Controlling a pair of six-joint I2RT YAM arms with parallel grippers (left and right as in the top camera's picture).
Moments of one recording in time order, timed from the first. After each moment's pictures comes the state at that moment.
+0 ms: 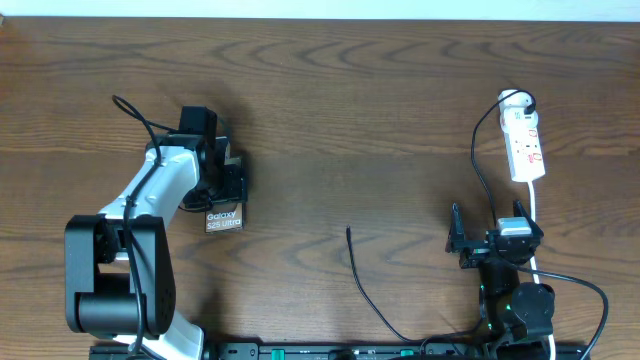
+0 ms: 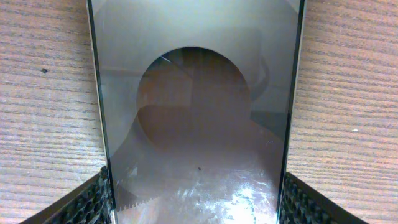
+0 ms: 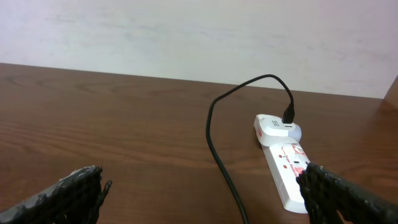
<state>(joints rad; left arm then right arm) -0.04 1.76 1.05 -0.78 0.10 -0.14 0.13 0.01 0.01 -0.07 0.09 -0.05</state>
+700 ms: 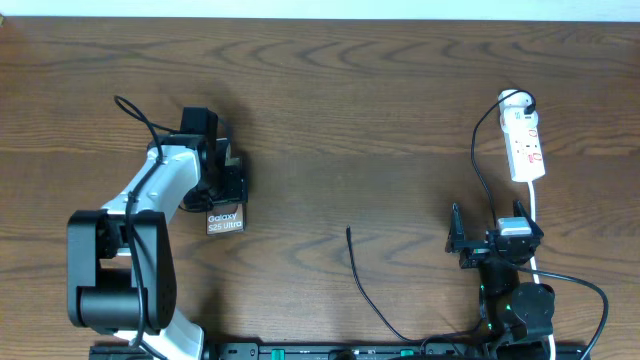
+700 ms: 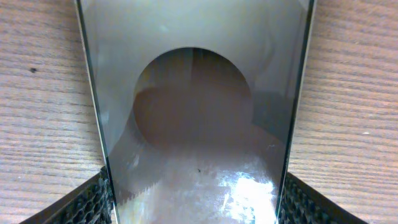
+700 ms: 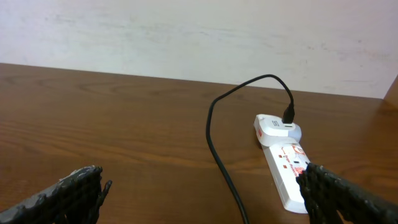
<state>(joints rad) -0.04 1.78 1.05 -0.78 0.10 -0.14 0.13 0.01 0.01 -0.07 0.09 -0.05</state>
